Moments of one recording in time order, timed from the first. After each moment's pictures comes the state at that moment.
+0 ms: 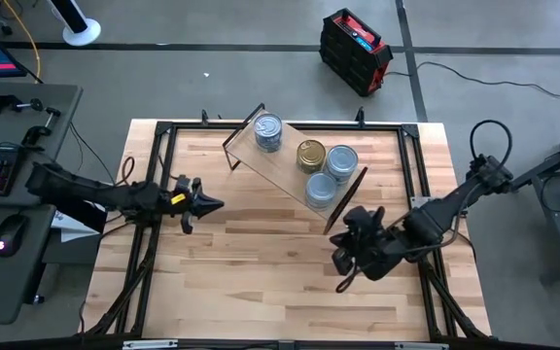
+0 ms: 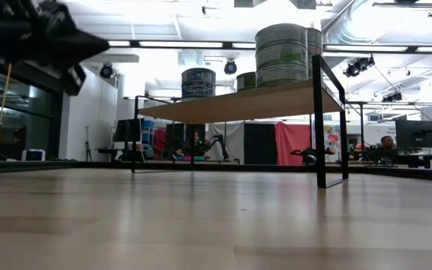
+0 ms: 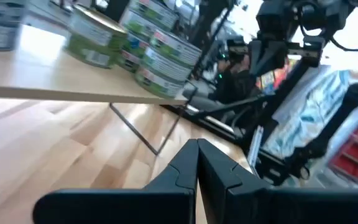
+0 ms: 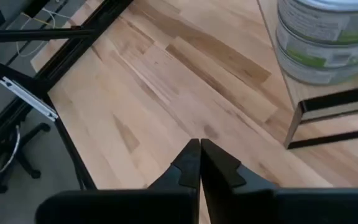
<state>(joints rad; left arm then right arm) -0.18 0.50 0.11 0.38 -0.21 -0.50 0.60 1.47 1.46 -0.99 0.57 1.29</state>
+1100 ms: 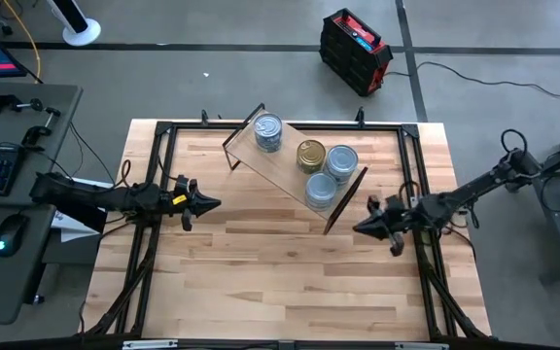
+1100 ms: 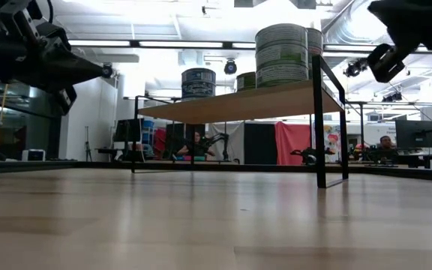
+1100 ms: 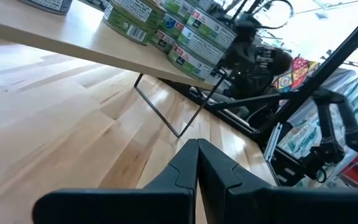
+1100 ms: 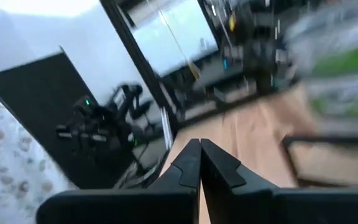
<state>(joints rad) -0.13 0.30 0.01 0.21 -0.22 -0.57 0.44 0.68 0.14 0.59 0.22 0.48</state>
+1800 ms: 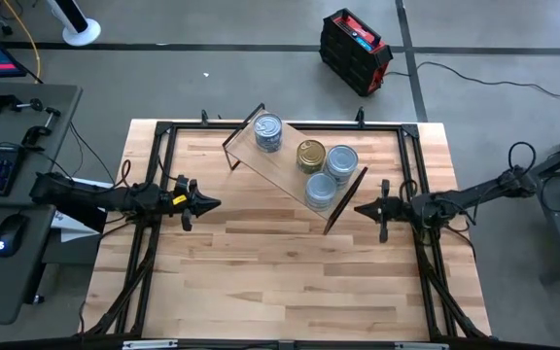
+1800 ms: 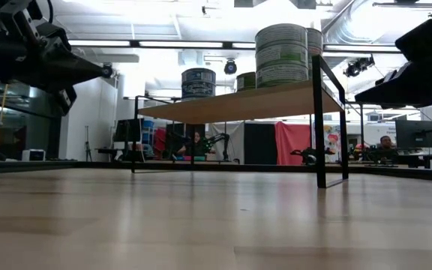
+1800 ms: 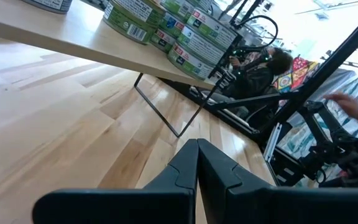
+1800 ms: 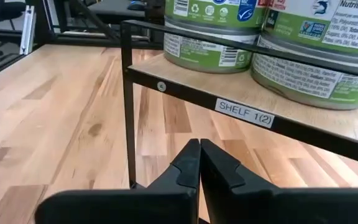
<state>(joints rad) -0.13 0.30 0.01 0.21 -0.22 -0.58 0.29 0.28 0.02 0.04 0.41 0.00</state>
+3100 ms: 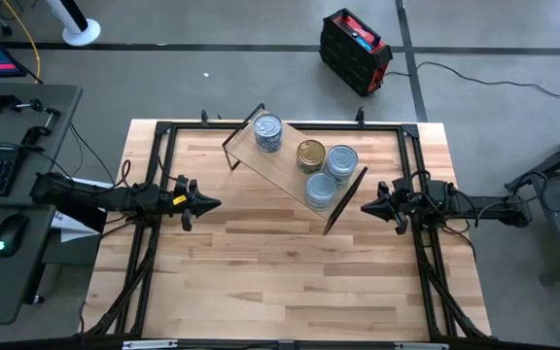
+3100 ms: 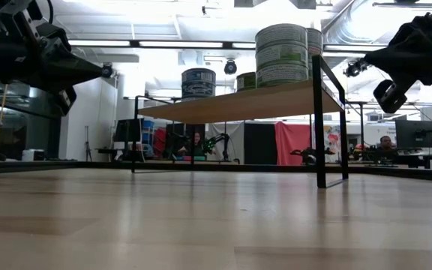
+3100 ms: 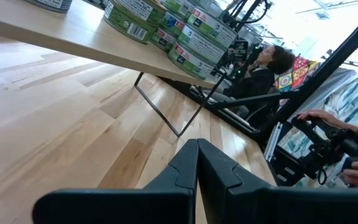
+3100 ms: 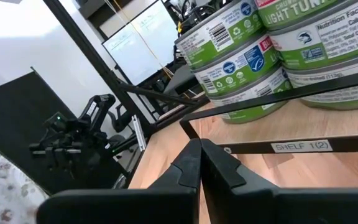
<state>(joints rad) -0.13 0.30 0.01 0.21 -0.22 -0.58 -0.01 0.00 0.02 0.01 -0.12 0.57</state>
